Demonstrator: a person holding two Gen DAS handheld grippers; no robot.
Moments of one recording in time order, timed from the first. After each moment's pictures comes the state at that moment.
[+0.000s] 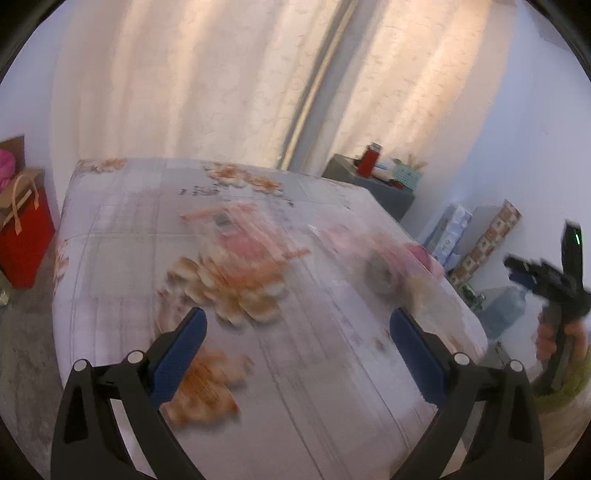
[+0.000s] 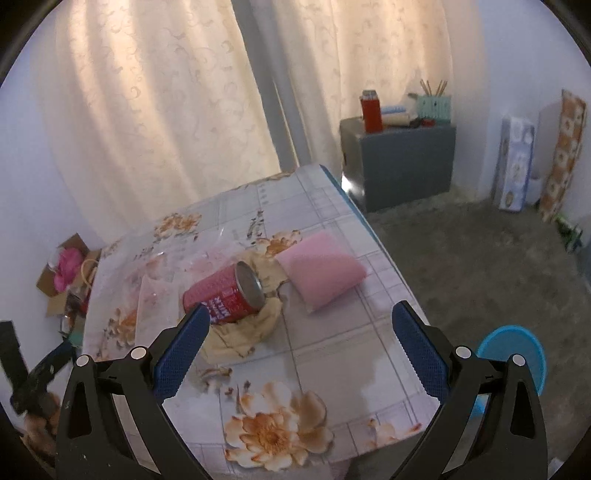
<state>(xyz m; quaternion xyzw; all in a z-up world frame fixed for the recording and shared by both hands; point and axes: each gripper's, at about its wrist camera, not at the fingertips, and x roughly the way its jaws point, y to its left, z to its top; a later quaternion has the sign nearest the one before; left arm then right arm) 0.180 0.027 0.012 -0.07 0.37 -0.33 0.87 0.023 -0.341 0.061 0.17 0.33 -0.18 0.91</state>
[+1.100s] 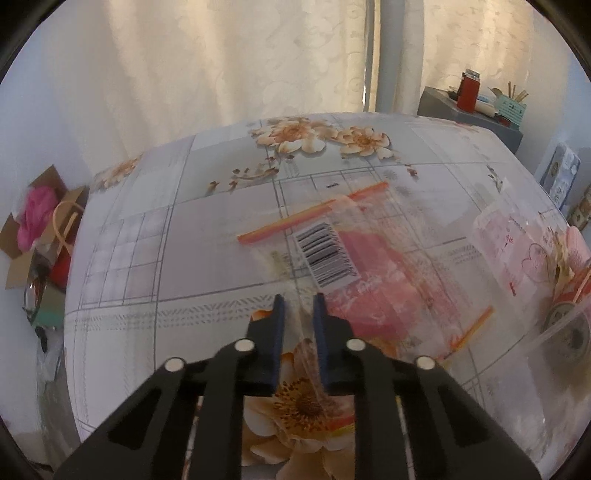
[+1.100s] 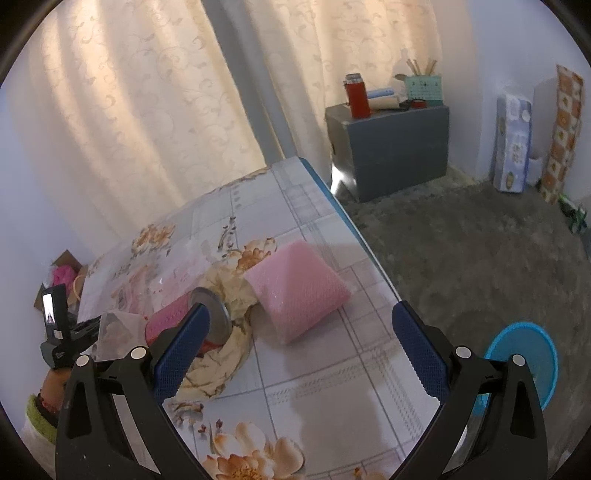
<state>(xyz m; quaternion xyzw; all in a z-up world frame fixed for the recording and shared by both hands) 0.320 -0.069 -0.052 0.11 0.44 -0.16 0.88 0.064 -0.386 0.040 0.20 0.35 -0.18 0.90</state>
